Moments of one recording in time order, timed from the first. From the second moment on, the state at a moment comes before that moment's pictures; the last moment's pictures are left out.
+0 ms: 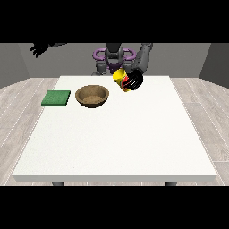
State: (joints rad) left arm -0.62 0.11 -0.05 -0.64 -0.43 0.56 -0.34; right arm -0.19 -0.36 -0.37 -1.43 -0.42 0.31 0.08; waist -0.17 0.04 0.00
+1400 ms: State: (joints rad) left arm -1.04 0.00 -0.72 -0.51 -1.25 0.20 0.61; right arm -0.27 -0.36 -0.35 -1.13 -0.36 0.37 -0.02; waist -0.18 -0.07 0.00
